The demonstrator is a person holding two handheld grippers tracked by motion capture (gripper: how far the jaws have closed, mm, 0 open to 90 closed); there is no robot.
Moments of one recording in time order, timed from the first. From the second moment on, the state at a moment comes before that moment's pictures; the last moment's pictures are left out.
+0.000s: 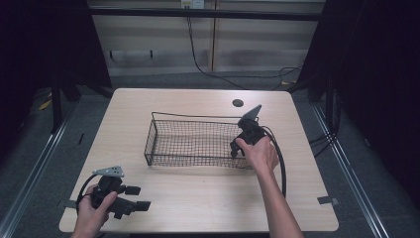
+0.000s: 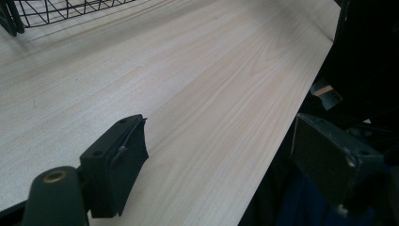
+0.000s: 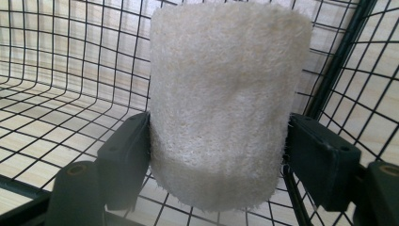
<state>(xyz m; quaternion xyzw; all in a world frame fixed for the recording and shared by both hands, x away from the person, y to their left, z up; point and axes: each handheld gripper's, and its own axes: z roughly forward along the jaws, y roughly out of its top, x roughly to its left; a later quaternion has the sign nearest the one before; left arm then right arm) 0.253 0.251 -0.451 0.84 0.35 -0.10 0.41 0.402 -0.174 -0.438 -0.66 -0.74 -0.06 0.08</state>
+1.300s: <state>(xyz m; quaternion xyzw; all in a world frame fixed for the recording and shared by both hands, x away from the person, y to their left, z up) 0.253 0.251 -0.452 0.84 0.35 -0.10 0.41 0.397 -0.186 -0.425 -0.64 -0.75 -0.11 0.09</state>
